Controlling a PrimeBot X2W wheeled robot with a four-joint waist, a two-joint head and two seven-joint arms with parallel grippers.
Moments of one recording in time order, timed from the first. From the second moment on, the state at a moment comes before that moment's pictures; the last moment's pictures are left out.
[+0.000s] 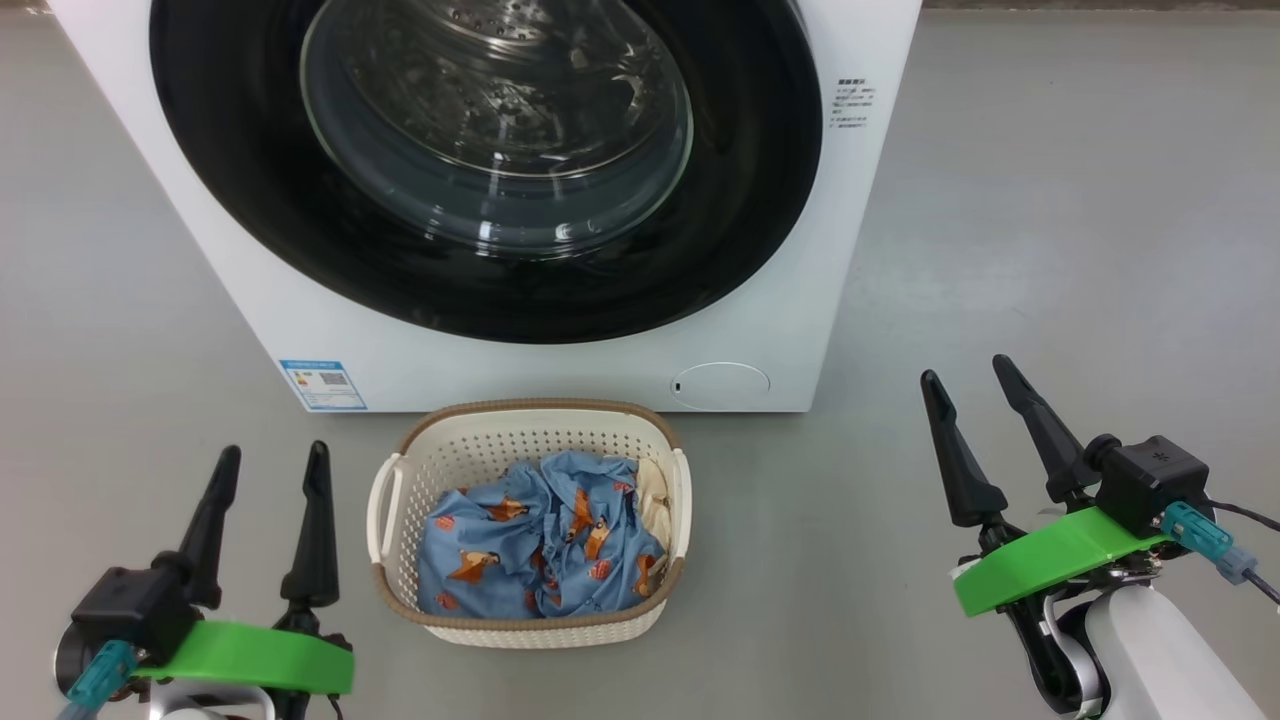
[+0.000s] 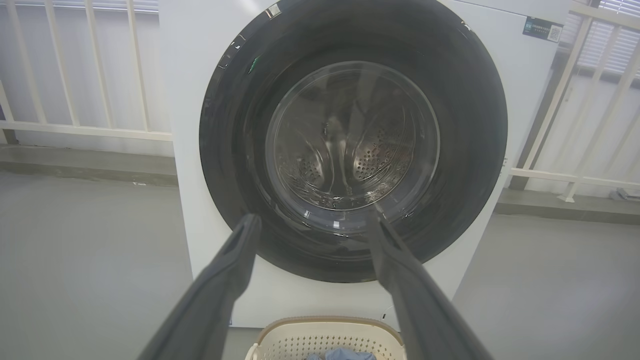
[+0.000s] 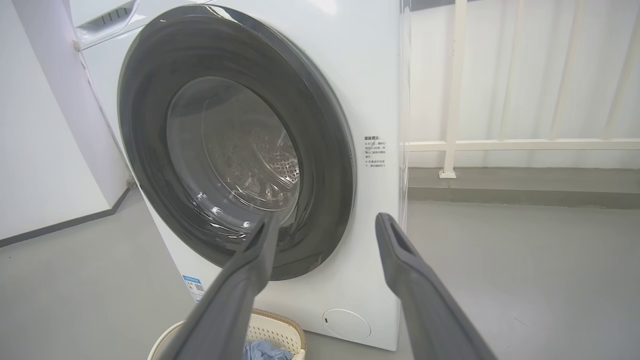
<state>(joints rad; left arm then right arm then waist) -0.19 0.16 -0.07 0.28 -0.36 -0.13 -0.26 -0.25 -0.16 0.19 0.29 0.37 0.13 -0.25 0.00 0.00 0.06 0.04</state>
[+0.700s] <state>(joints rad) -0.19 0.17 -0.07 0.28 -0.37 -0.13 -0.26 -0.24 -0.16 0.18 0.29 0.37 0.13 -0.25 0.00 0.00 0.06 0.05</state>
